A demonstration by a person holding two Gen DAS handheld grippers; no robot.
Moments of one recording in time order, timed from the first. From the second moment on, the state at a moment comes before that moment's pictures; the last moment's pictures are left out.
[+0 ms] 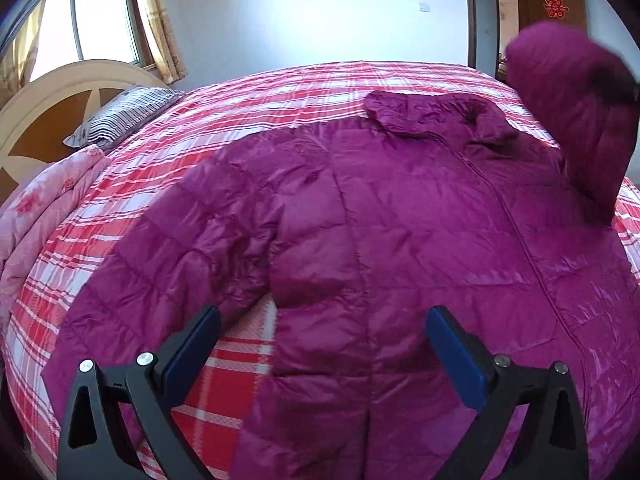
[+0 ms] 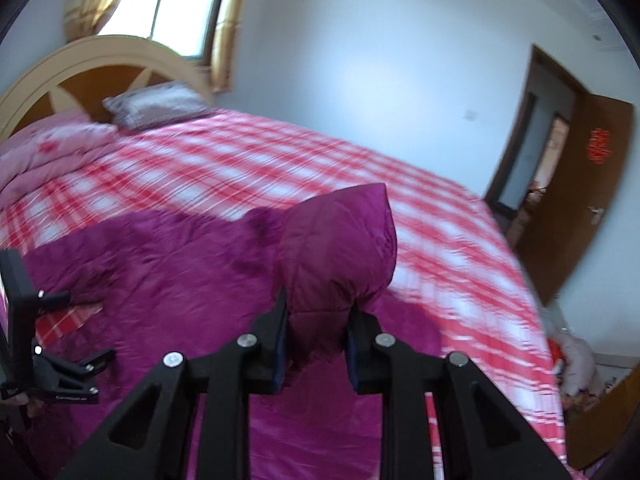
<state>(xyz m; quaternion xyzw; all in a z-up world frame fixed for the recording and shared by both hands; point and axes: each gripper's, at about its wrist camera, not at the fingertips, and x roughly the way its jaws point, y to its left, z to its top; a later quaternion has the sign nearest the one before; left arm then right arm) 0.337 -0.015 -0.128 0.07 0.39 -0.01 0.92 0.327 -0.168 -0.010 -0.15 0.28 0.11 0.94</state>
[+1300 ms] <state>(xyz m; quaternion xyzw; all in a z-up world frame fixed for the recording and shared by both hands) 0.415 -0.125 -0.151 0.16 0.38 0.00 0.91 0.418 -0.292 -0.124 0.01 0.38 0.01 0.92</state>
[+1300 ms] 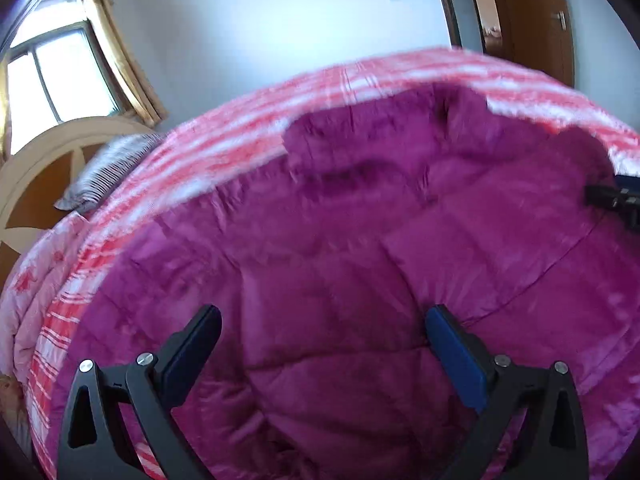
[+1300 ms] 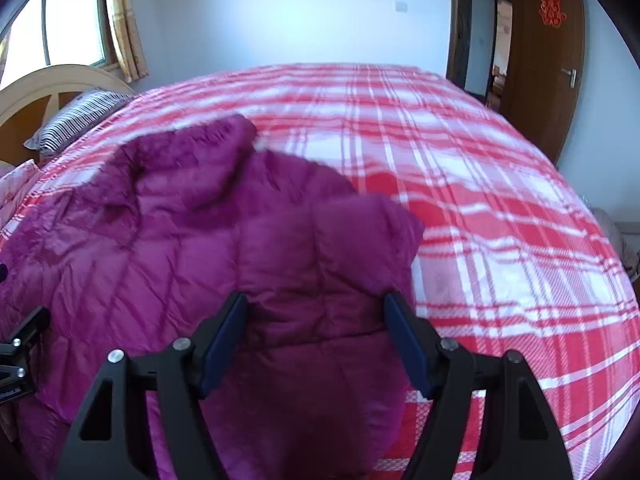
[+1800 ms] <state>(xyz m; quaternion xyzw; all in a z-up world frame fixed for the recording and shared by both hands) 0.421 -0.119 -0.165 0.12 0.40 -0.02 0.91 0.397 -0.294 -0.103 0.00 0.35 -0.01 0.94</state>
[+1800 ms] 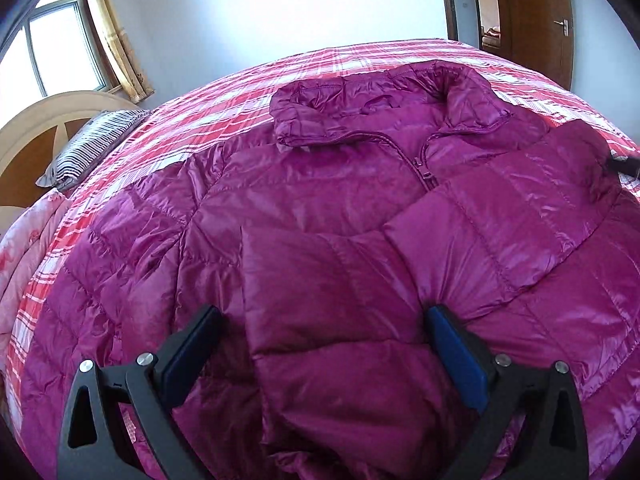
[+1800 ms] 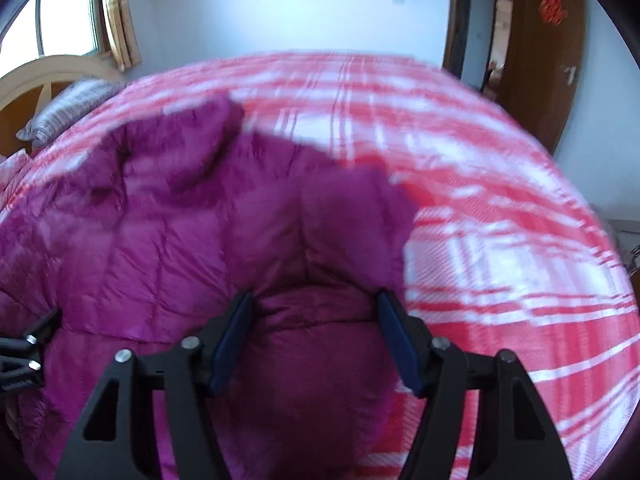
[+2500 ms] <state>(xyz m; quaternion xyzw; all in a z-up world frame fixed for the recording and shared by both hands) 0.418 -0.118 -0.165 0.12 0.39 -0.02 0.91 0.457 -0.295 -0.140 0.01 0.42 -0.03 0.91</state>
